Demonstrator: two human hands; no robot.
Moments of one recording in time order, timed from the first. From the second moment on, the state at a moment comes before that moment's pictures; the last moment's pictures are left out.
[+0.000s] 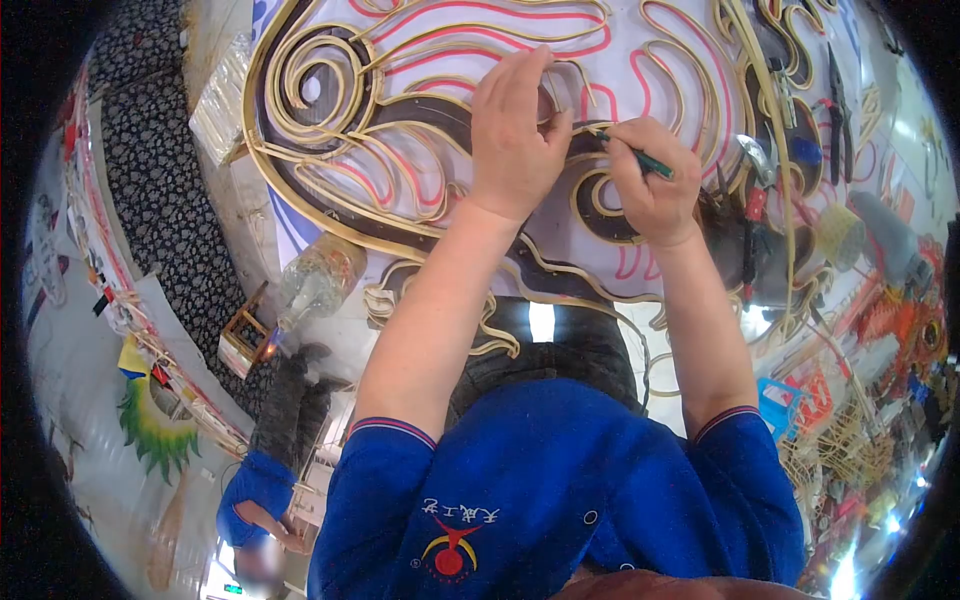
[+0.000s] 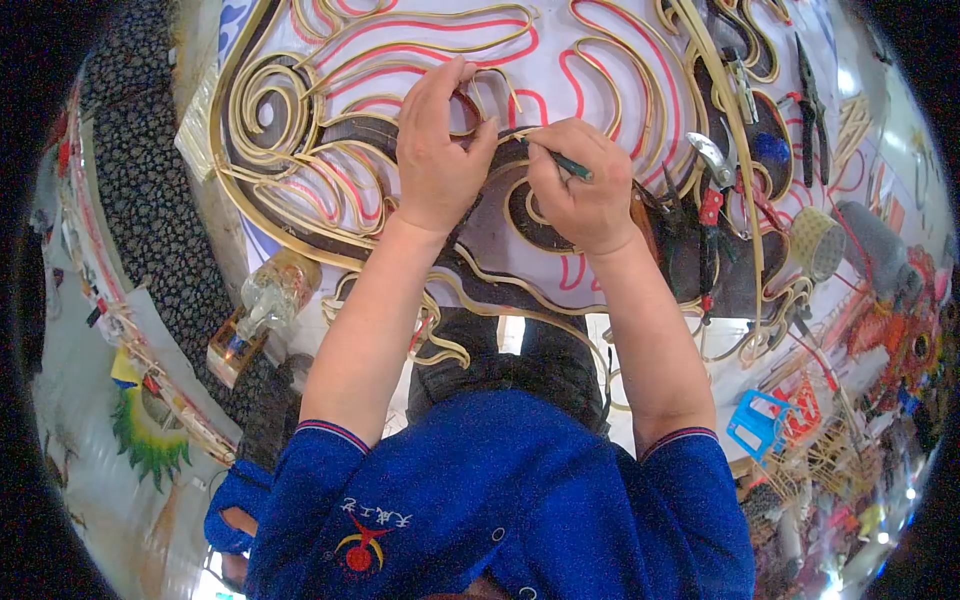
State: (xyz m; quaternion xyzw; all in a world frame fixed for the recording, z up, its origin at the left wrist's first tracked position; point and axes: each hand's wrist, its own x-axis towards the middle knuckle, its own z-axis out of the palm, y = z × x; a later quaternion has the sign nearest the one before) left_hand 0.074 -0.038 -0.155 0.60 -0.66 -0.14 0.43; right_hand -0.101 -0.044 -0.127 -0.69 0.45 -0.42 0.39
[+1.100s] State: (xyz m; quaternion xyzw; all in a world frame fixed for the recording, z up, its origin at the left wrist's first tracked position) left_hand 0.061 -0.027 -0.110 0.60 -0.73 -0.17 0.28; right_hand -0.201 0.112 -0.039 -0.54 0.57 -0.40 0.48
